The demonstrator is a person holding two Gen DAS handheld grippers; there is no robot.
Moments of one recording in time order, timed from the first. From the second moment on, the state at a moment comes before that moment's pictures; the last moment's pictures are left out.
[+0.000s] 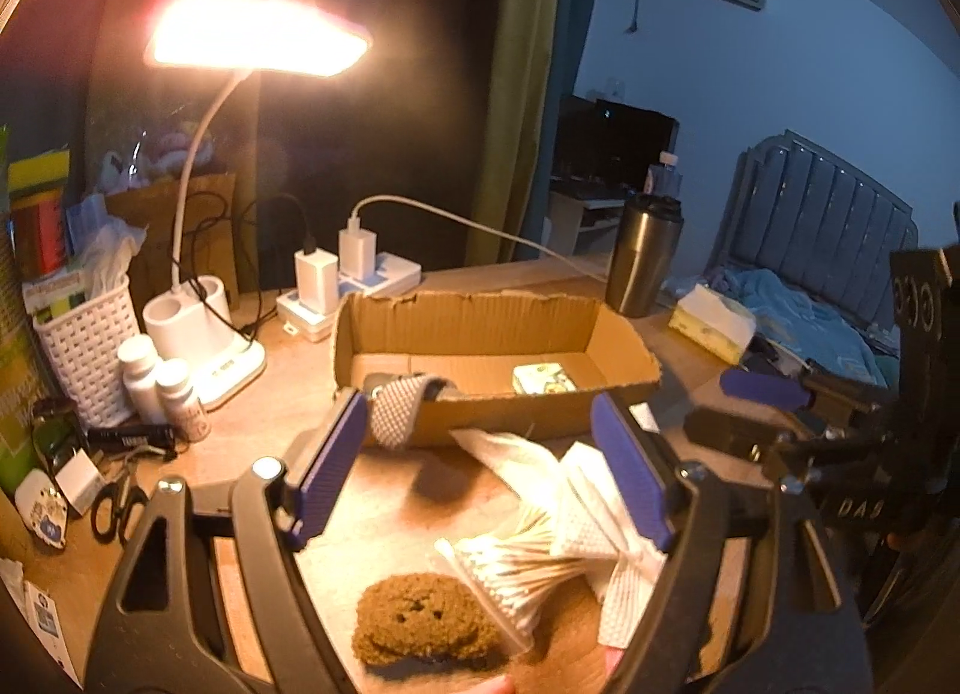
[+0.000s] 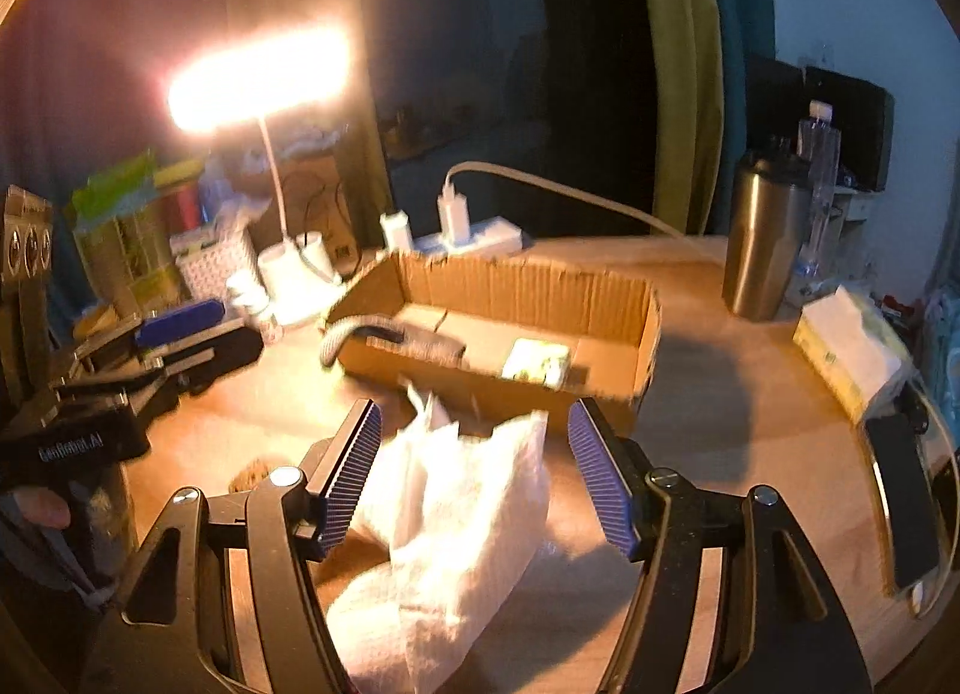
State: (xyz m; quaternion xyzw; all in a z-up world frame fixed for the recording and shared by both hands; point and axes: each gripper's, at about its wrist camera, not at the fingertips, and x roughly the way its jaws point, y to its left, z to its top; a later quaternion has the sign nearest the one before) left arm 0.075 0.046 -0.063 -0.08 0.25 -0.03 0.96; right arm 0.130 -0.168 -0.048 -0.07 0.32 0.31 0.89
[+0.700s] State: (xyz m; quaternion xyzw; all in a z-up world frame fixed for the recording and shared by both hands) left arm 0.063 0.042 -0.100 -0.09 0.30 -0.02 0.95; right arm 0.109 -0.168 -0.112 -0.09 0.40 0.33 0.85
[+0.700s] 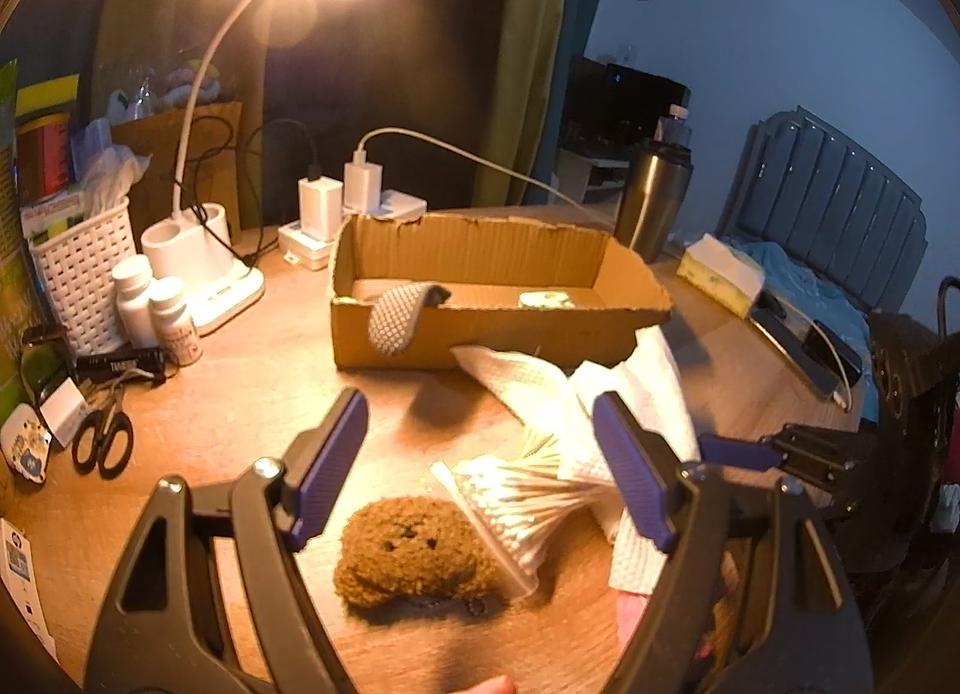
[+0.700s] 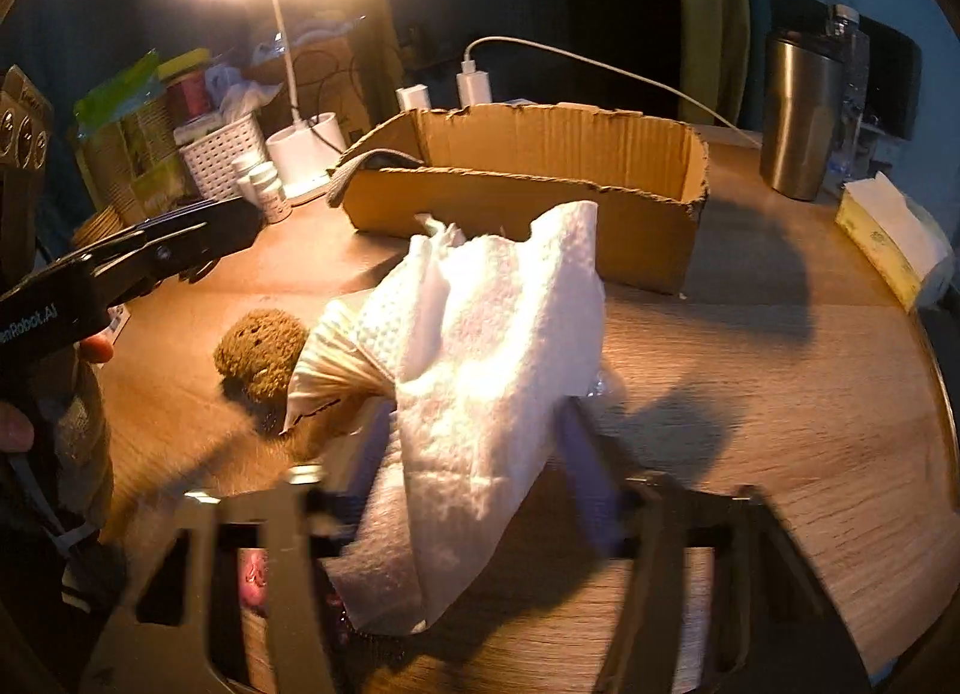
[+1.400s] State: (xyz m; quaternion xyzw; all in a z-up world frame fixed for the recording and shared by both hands) left arm 0.083 0.000 -0.101 -0.05 0.32 -0.04 0.94; right arm 0.120 -0.233 -0.069 -0.04 0.33 0.32 0.89
